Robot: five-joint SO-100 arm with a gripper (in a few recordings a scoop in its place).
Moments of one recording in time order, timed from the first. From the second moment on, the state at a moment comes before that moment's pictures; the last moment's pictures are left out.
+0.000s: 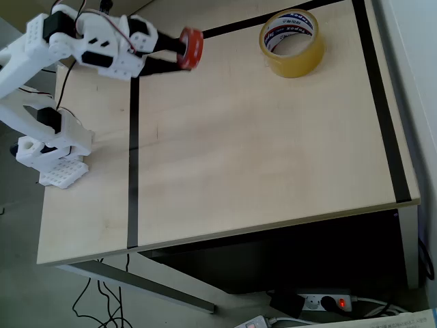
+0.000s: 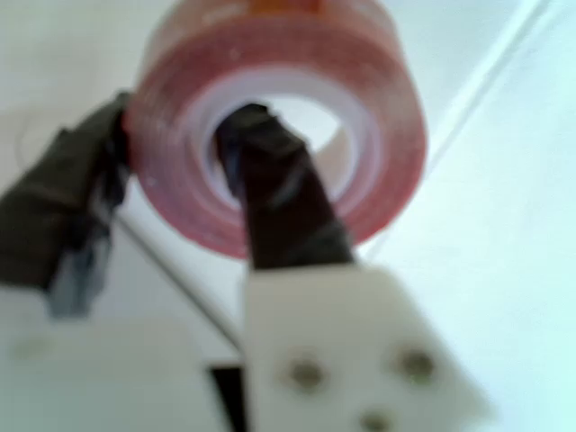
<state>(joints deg) -6.3 101.8 88.2 57.1 -16.1</state>
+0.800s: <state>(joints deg) -14.2 62.0 57.7 44.6 -10.8</state>
